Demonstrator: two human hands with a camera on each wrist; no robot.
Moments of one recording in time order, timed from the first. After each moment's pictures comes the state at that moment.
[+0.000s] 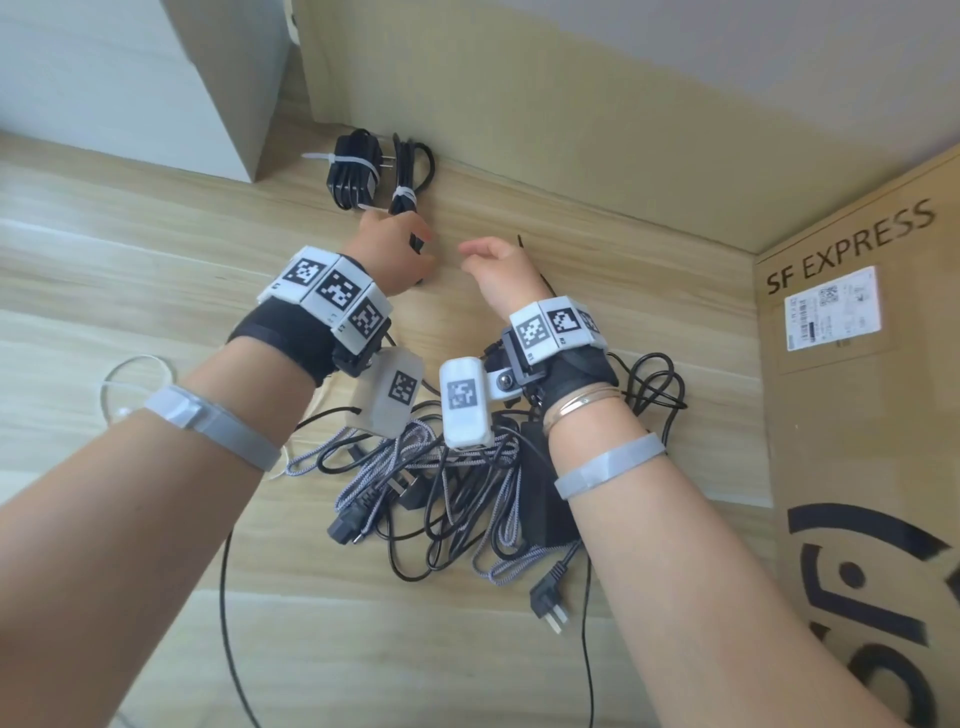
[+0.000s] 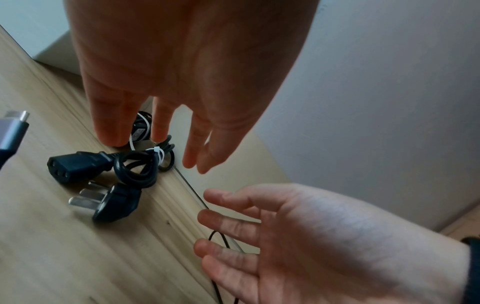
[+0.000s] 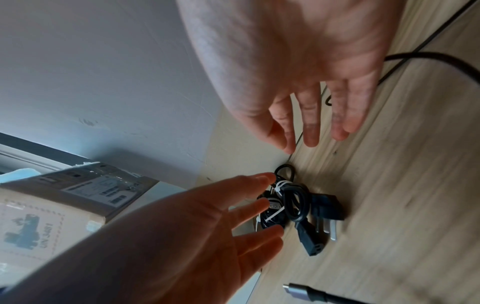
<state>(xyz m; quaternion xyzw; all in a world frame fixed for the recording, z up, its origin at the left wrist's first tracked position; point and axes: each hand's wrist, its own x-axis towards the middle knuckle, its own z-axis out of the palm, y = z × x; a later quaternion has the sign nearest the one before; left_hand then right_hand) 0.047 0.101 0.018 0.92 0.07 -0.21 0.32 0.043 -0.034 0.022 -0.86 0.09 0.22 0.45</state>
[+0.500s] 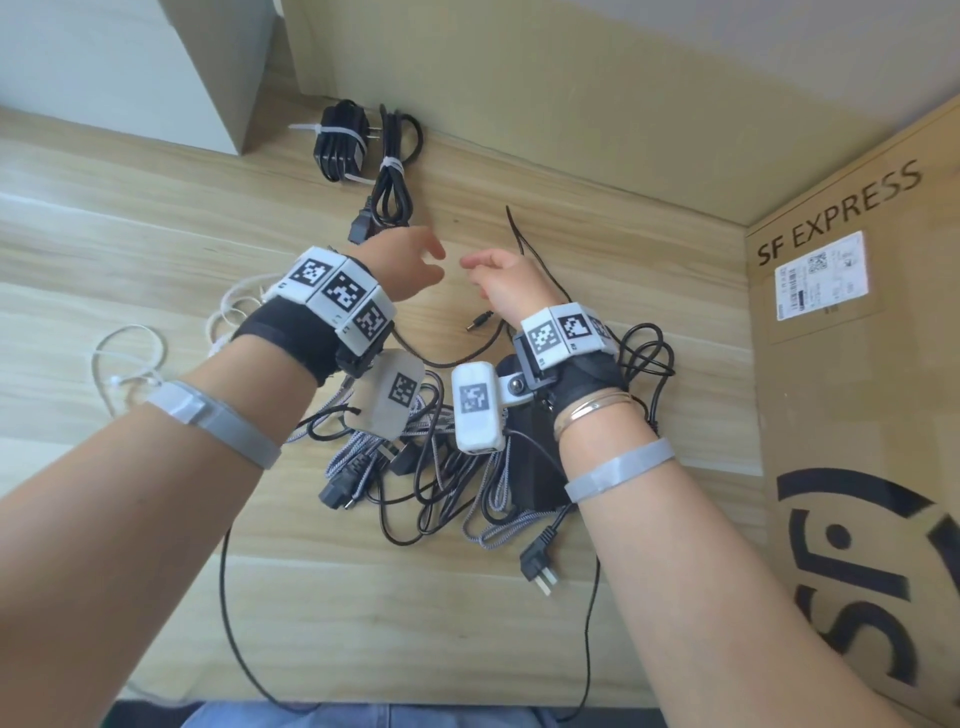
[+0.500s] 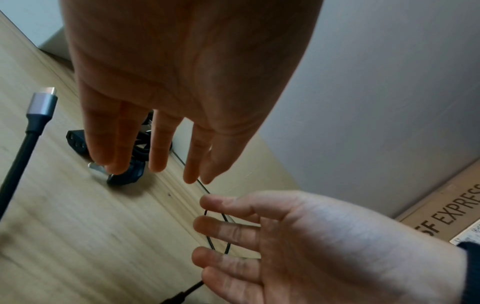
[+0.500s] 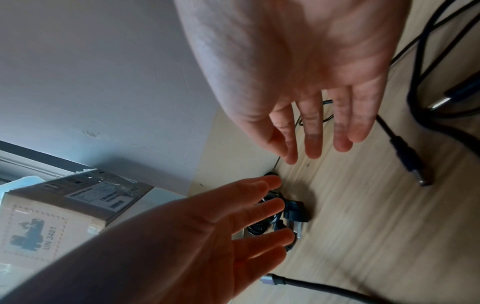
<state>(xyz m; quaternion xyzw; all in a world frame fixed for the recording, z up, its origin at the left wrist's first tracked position) 0.014 0.079 0.024 0.92 0.02 -0.25 0.29 0.011 -0.062 0.013 -0.86 0.09 0.24 0.43</state>
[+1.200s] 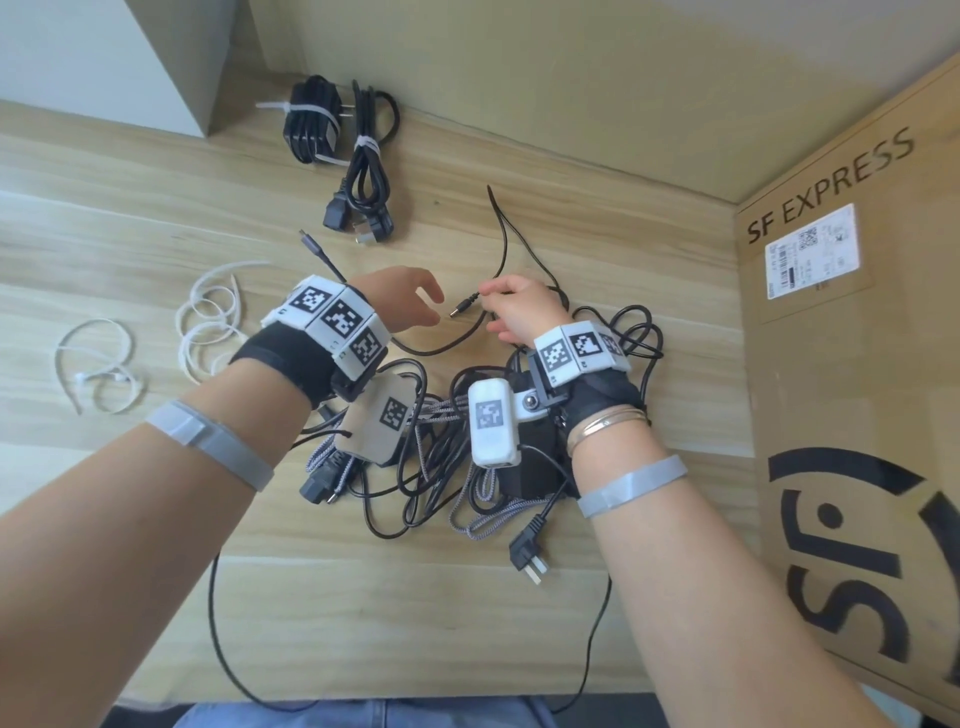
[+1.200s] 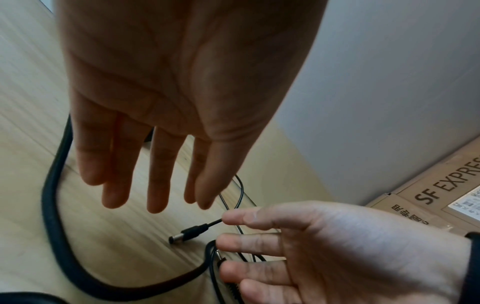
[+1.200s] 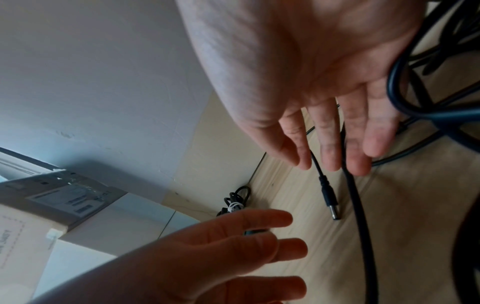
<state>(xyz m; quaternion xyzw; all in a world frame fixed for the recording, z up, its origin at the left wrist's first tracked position) -0.006 0.061 -0.002 0.89 -0.01 -0.36 0.28 -0.007 -0.097 -0.009 -0.85 0.17 0.29 0.40</state>
